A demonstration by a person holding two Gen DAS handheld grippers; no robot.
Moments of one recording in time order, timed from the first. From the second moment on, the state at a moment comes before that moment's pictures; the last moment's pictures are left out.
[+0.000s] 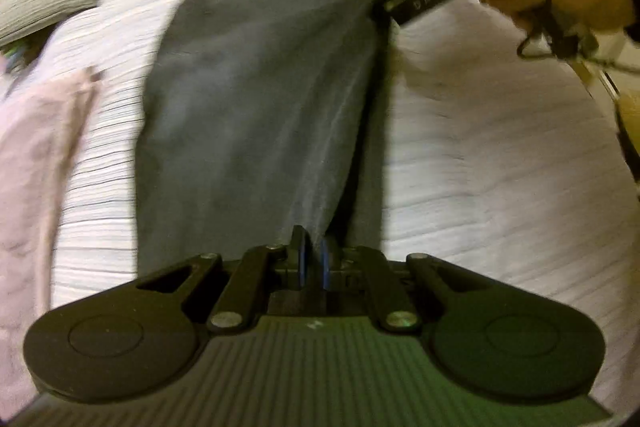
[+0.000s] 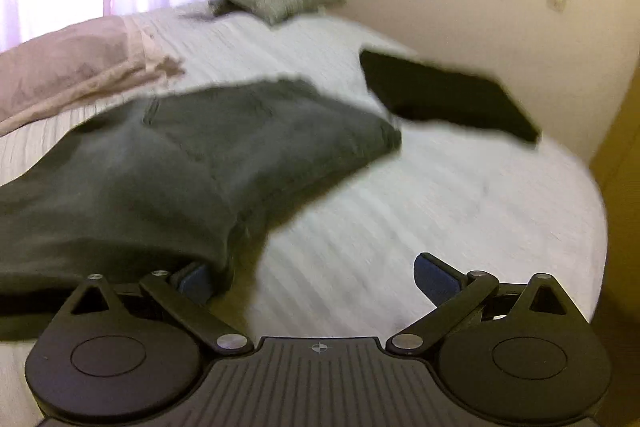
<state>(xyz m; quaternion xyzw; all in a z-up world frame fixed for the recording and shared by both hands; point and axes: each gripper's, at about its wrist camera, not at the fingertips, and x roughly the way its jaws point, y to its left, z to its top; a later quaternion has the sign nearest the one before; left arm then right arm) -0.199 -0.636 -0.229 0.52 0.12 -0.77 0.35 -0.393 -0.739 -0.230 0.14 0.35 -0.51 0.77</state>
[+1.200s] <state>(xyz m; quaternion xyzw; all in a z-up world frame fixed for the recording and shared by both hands) -0.139 -0.596 -0.202 0.43 0.29 -0.63 0.57 -0.188 -0.868 -0.263 0.09 0.49 -0.16 0.85</state>
